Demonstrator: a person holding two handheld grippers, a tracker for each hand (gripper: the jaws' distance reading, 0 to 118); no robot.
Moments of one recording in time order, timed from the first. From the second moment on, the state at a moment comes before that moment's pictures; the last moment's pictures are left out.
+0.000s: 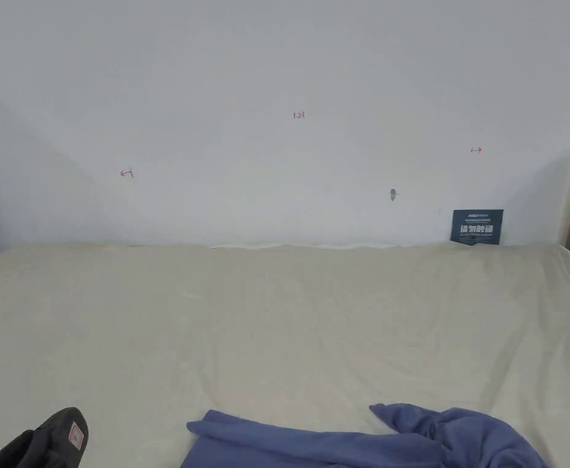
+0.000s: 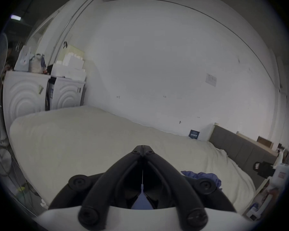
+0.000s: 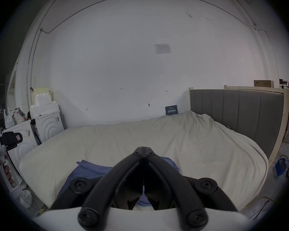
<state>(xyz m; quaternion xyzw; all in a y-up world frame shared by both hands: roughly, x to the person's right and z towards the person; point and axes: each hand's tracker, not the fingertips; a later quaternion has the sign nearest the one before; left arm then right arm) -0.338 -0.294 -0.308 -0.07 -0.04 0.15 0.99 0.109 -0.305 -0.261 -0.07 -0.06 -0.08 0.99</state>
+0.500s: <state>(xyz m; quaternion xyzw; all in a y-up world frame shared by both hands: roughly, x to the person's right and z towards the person) -0.308 -0.311 -0.599 -0.43 -0.13 0.09 0.89 0.114 -0.331 -0.295 -0.11 -0.04 -0.06 0.99</state>
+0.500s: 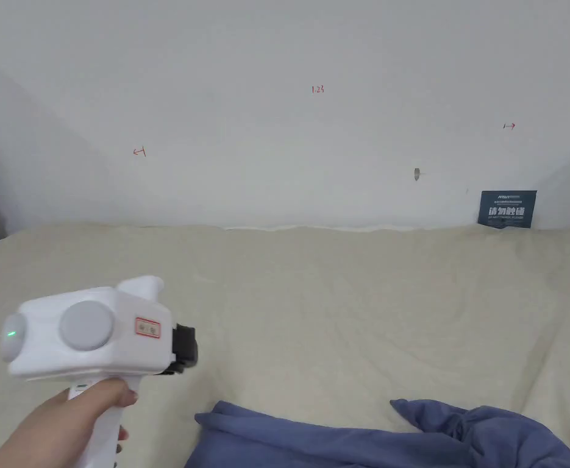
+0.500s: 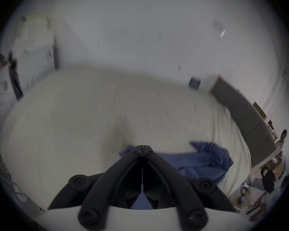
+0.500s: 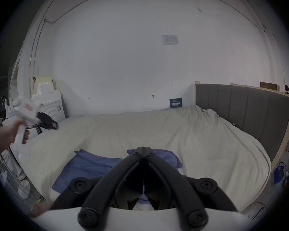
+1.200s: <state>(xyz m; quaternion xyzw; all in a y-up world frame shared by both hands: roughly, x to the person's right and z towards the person) -0.222 -0.437 -0.669 -0.58 -0.12 -0.06 0.81 0.143 -0.383 -0.342 -0.19 -0.04 -0.09 0.98</state>
